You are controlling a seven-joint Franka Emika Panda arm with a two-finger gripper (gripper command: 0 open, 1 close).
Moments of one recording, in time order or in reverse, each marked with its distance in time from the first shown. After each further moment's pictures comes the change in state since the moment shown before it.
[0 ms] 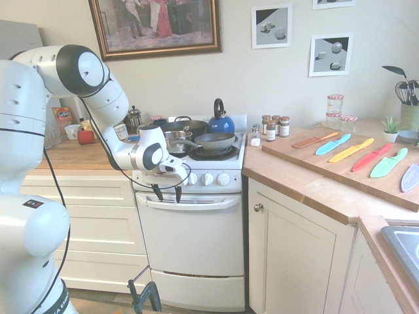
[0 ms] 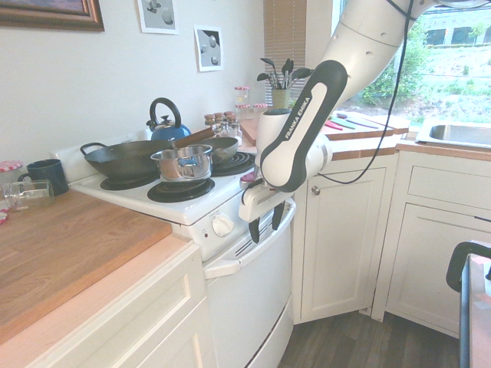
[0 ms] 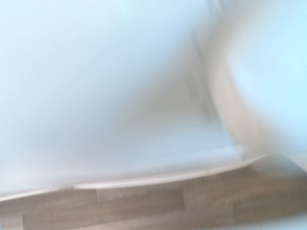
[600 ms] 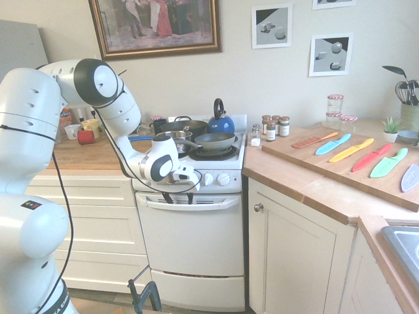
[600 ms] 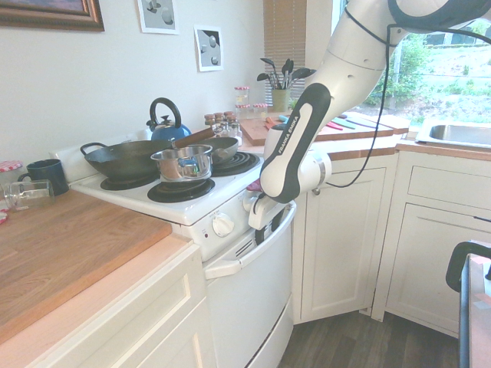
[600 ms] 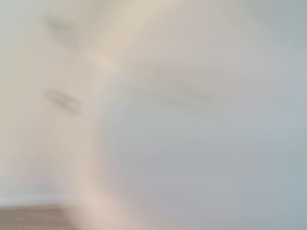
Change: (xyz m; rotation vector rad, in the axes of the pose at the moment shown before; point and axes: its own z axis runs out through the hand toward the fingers) arm 0.030 0.041 0.041 0.022 0.020 -0.146
